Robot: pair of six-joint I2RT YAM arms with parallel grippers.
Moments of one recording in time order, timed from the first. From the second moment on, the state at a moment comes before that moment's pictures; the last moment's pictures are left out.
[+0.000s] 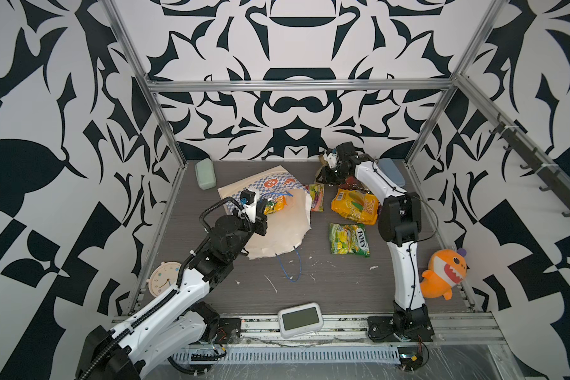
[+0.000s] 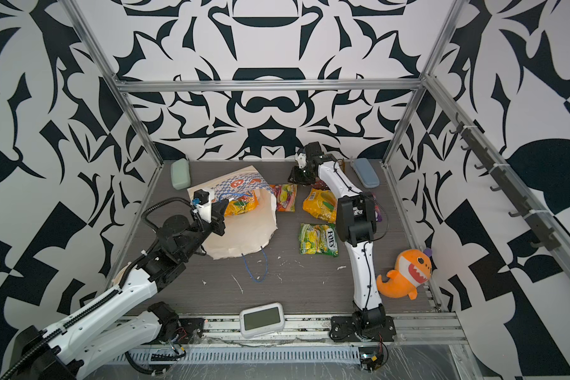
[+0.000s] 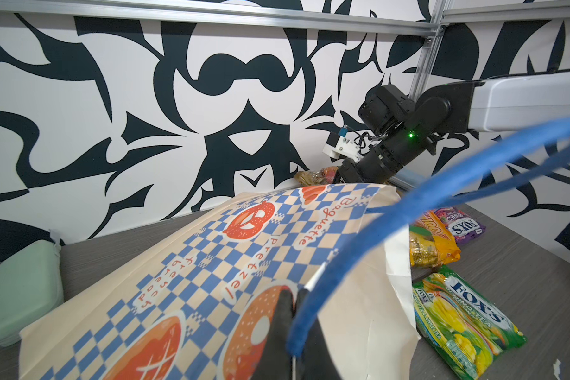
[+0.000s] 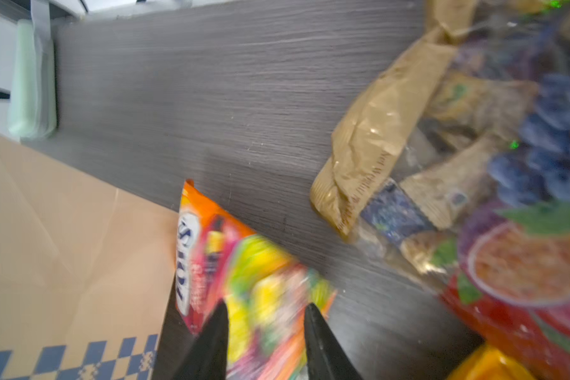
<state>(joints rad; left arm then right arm) -0.65 0.90 0.60 0.23 -0.13 -0.05 0.26 2.32 2.13 -0.81 -0.39 0.21</state>
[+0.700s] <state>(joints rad) -0.65 0.94 0.64 0.20 -0.10 -0.07 0.97 1.43 0.66 0.47 0.01 0.30</state>
